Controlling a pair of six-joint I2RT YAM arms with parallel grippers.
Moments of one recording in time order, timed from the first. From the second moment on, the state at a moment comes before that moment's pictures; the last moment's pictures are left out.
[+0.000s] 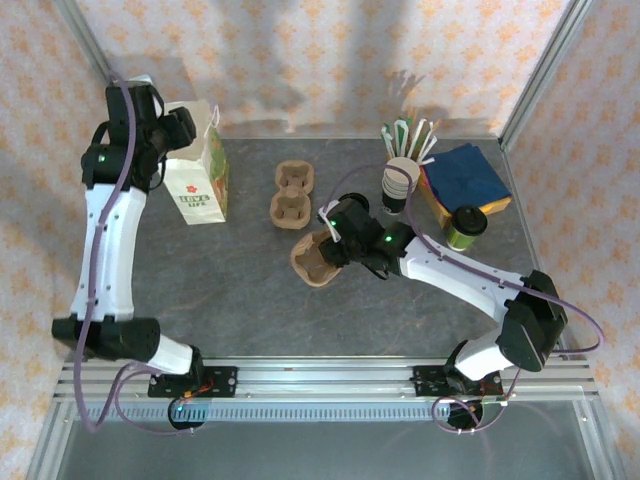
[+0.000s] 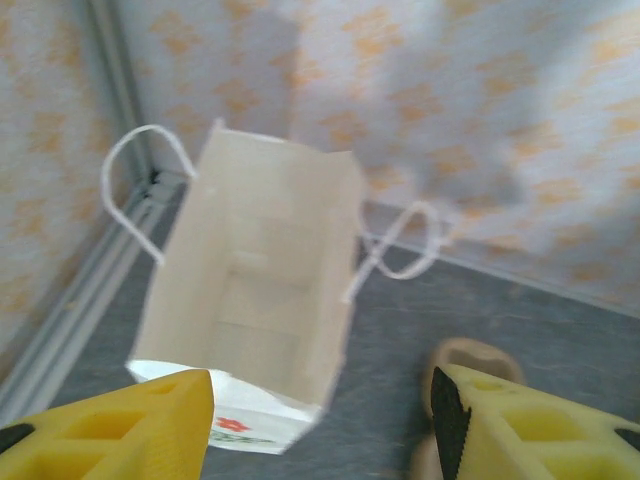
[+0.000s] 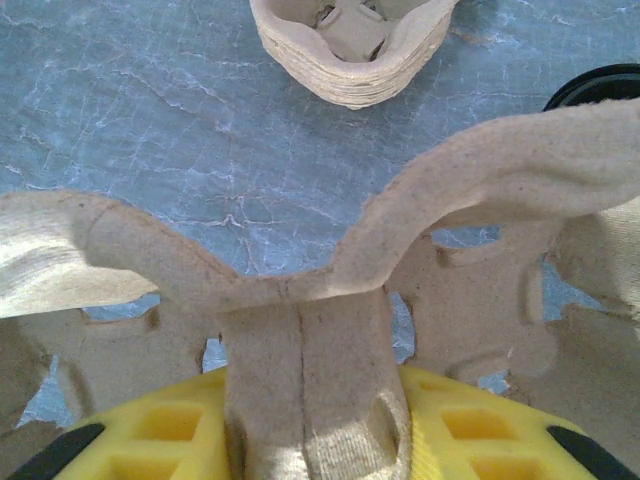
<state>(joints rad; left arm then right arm) 0.04 1.49 1.90 -0.95 -0.16 -0.30 0.85 1.46 1.17 -0.60 0.10 0.20</state>
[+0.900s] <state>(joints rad) 0.29 1.92 2.15 -1.04 0.01 -0.24 0.85 1.40 1.15 -0.62 0.04 0.20</state>
